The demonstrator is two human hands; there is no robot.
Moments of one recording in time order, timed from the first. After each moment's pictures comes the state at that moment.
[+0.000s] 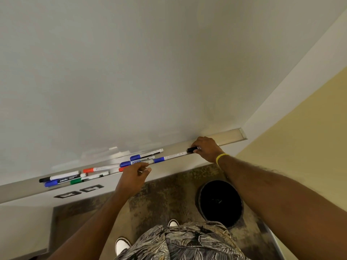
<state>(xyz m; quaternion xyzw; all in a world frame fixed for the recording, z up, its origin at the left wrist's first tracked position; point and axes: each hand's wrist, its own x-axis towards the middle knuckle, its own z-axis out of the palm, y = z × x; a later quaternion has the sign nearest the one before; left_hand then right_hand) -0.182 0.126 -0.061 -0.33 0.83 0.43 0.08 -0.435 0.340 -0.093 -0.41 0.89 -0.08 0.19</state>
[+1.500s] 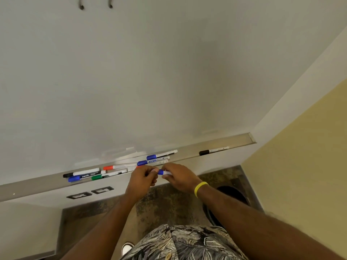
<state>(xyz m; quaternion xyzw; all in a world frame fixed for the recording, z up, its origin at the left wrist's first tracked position) -0.140 0.118 -0.042 -0.32 0.79 0.53 -0.01 -0.253 0.252 -0.052 -0.44 0.82 -0.24 0.27</state>
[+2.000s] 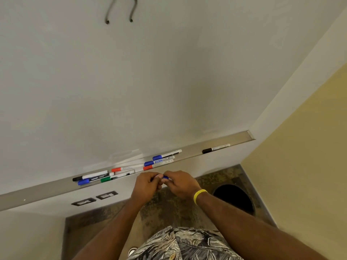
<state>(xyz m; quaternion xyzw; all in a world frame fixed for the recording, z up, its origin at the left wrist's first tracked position) -0.109 0.111 -0.035 -0.26 0.82 0.51 -0.01 -0.204 0.248 -0.042 -0.42 0.84 -0.24 0.23</state>
